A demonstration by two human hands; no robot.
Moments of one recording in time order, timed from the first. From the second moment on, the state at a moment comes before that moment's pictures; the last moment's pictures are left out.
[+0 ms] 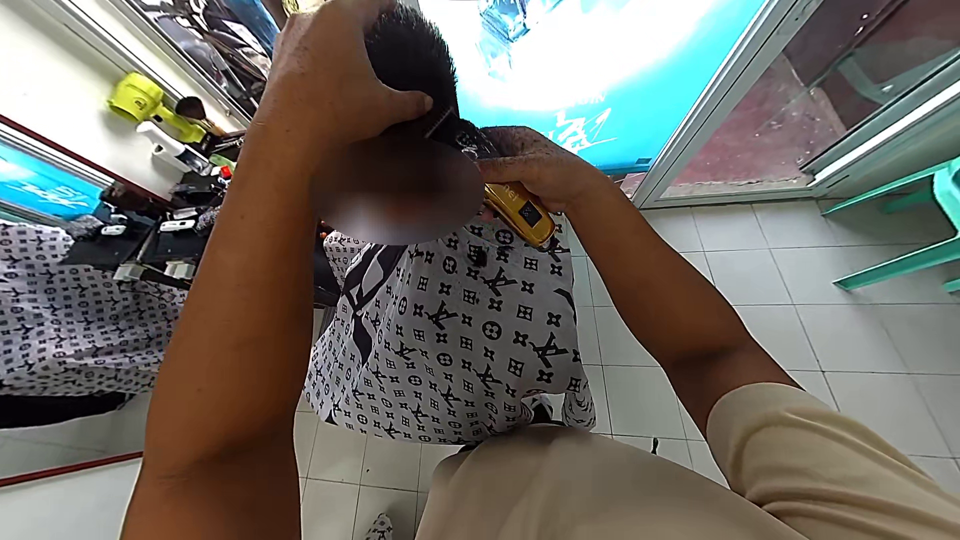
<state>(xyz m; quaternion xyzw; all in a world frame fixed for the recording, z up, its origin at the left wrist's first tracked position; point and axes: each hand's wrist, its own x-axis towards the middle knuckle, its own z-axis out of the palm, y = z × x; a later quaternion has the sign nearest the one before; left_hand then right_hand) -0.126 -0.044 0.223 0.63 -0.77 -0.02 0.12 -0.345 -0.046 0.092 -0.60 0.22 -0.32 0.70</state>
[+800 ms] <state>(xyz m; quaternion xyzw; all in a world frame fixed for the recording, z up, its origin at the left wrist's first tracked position) -0.125 -0.042 0.223 0.63 -0.77 -0.03 0.12 -0.326 -0.017 0.074 -0.54 0.26 -0.35 0.73</state>
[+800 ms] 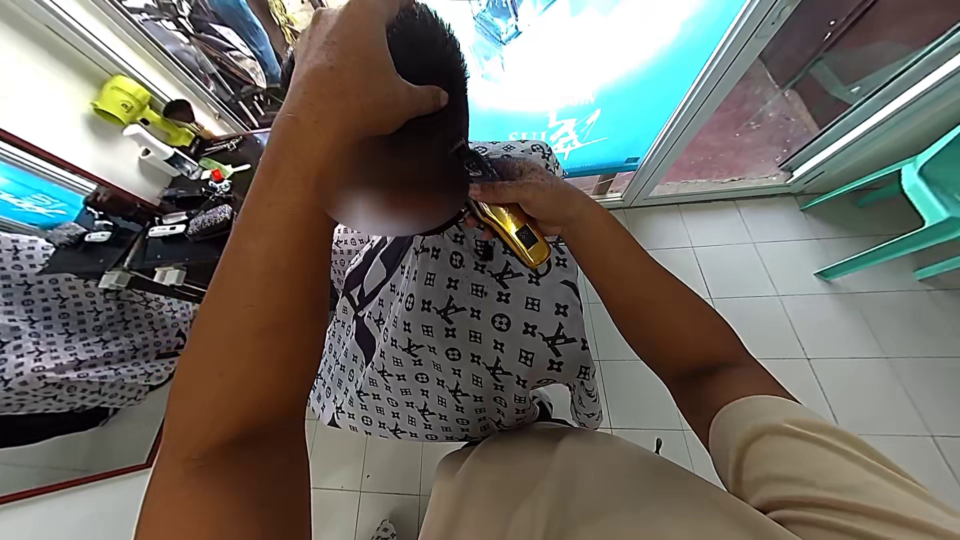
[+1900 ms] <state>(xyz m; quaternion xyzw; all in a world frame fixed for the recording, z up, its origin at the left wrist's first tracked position) -0.092 -0.044 0.224 0.54 -0.83 -0.06 0.12 -0.278 0.026 0.087 -0.49 0.32 -0.43 0.69</state>
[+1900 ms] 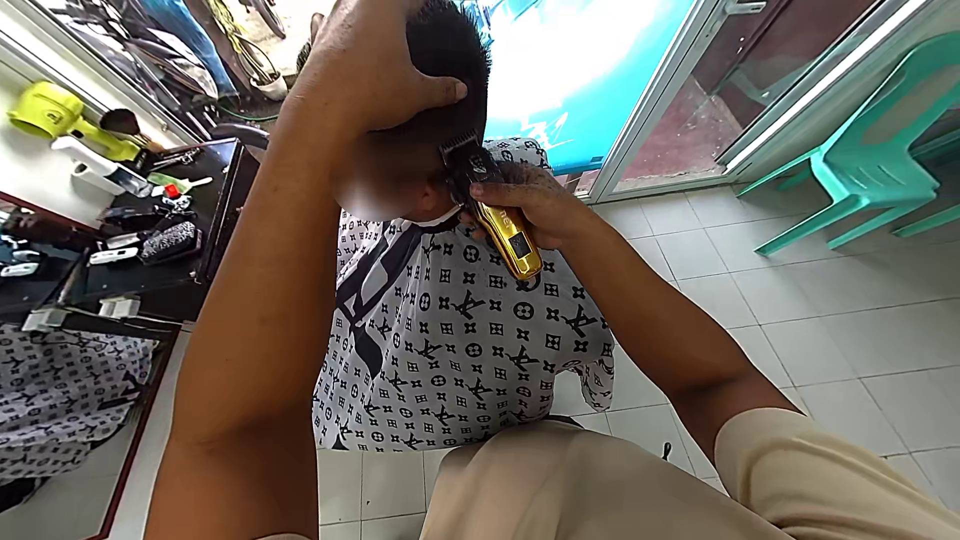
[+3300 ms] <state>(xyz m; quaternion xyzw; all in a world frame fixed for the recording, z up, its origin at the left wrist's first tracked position) -0.062 0.078 0.046 0.43 -0.69 -0.38 0.44 -0.241 0.092 0.057 -0.47 0.35 -0.49 0.64</state>
